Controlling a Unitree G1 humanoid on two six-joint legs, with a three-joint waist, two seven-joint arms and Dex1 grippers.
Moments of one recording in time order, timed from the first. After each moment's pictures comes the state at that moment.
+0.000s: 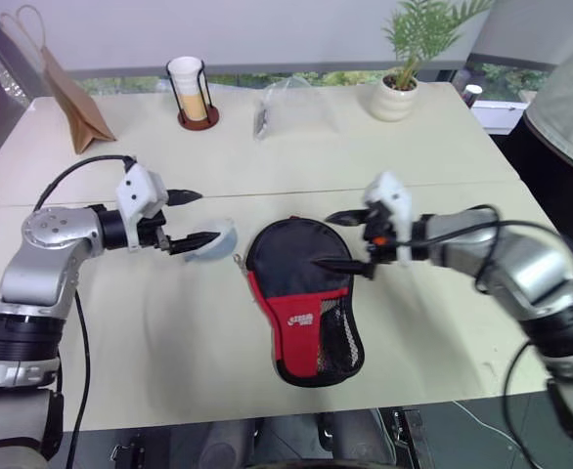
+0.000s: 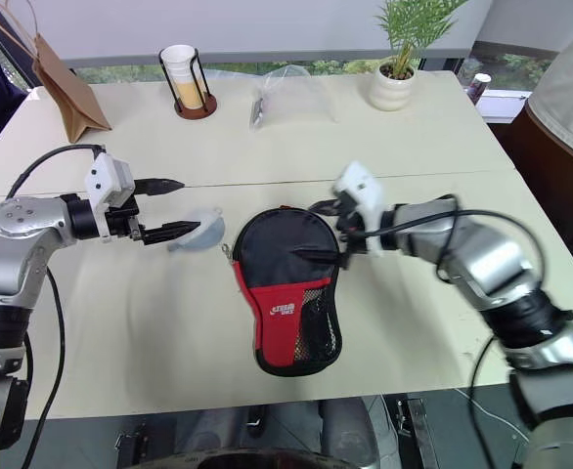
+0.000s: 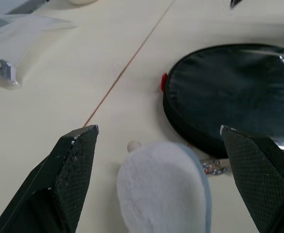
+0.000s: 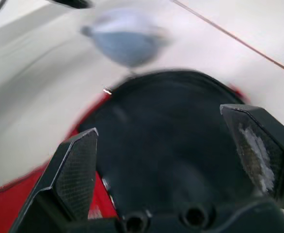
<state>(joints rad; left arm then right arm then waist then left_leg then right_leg) -0.49 0.78 0.05 0.07 -0.34 0.27 -1.11 -0.63 -0.78 0.39 -0.23 0.56 0.60 0.78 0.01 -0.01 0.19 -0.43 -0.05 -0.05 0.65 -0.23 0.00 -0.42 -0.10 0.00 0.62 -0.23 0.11</state>
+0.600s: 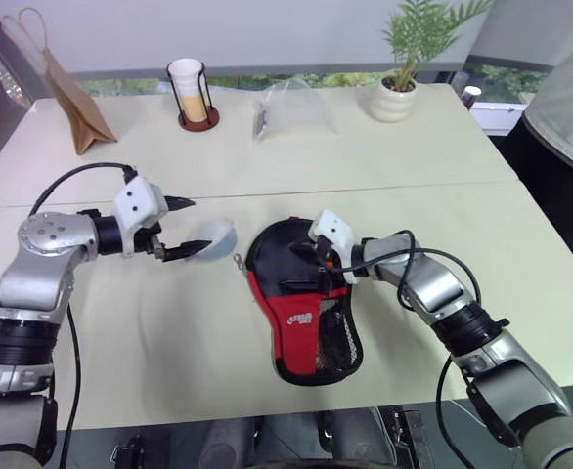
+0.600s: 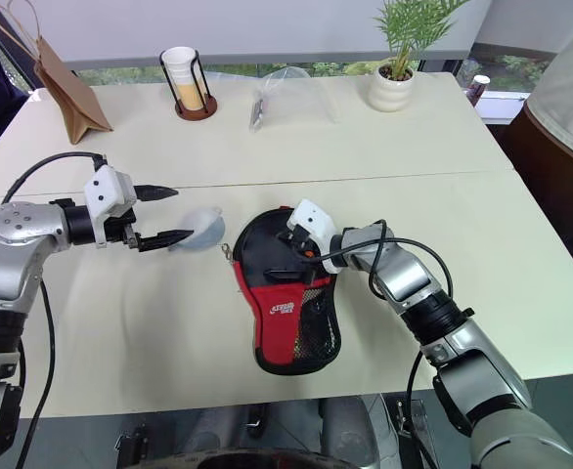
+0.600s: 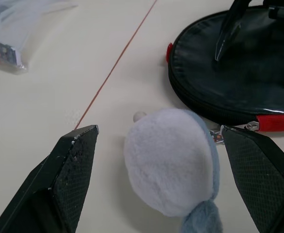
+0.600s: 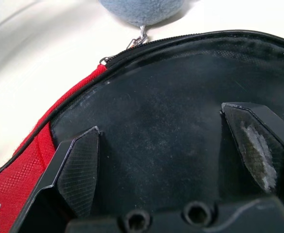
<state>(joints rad) -0.46 0.81 0.03 0.10 -0.25 0.19 -1.11 -0.64 -0.49 0.45 0.13 0.23 0.44 0.88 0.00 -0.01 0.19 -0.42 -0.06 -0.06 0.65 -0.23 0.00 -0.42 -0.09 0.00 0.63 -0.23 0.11</state>
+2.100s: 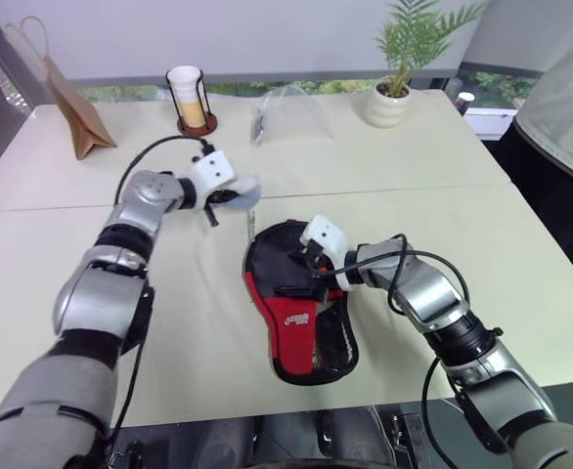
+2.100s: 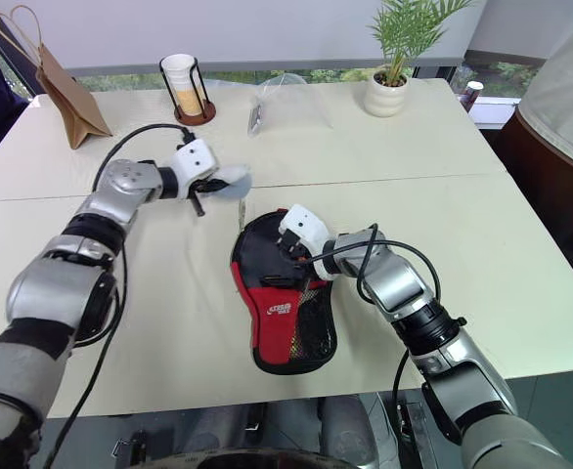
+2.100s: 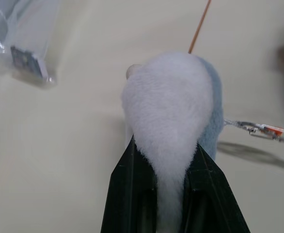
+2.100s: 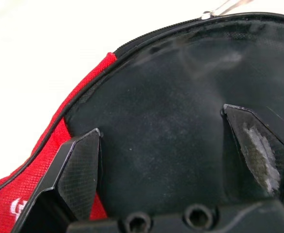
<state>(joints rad) -1.17 0.40 -0.20 1.28 0.20 -0.31 -0.79 -0.58 -0.44 0.43 -0.08 0.12 0.76 0.86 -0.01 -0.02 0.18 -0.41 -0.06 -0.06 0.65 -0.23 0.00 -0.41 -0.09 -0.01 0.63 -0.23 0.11</state>
